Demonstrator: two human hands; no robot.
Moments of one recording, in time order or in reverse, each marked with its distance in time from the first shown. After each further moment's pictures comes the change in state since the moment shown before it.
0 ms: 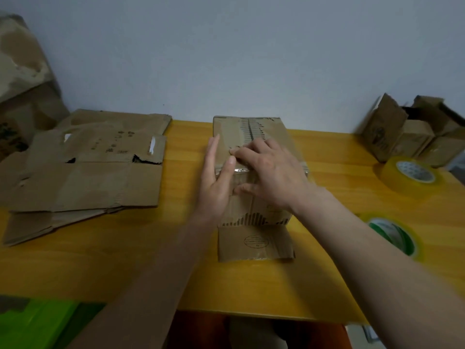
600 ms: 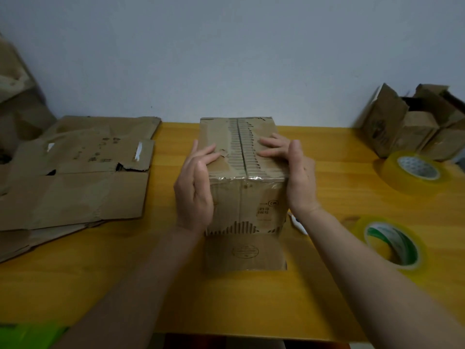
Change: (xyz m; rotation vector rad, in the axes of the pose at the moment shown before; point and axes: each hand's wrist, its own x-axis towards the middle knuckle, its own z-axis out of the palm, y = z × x) left_hand 0.018 -0.017 0.002 0.413 0.111 0.403; right_hand -0.010 0.057 0.048 1.146 0.577 0.257
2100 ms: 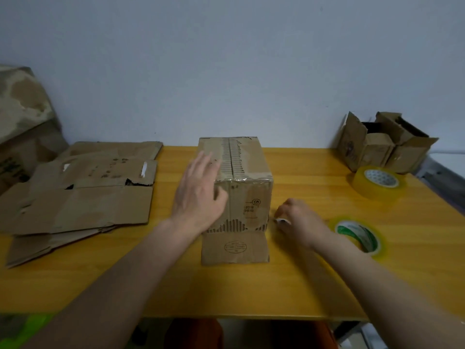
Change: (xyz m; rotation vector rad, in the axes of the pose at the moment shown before) left_hand 0.004 0.064 -0.023 0.720 -0.386 0.021; right_hand -0.058 0.009 -0.065 -1.092 -0.551 0.178
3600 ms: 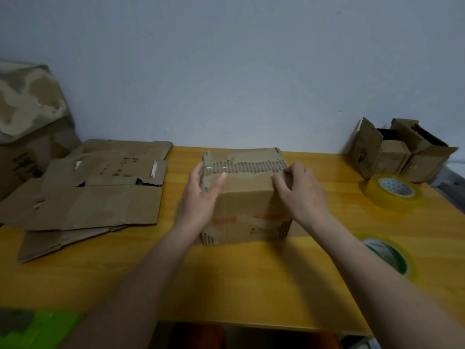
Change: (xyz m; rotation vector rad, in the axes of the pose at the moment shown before) left_hand -0.003 -0.011 0.003 -0.766 0.059 -0.491; right_hand 0.023 -0.061 -0.053 0.301 0.357 0.236
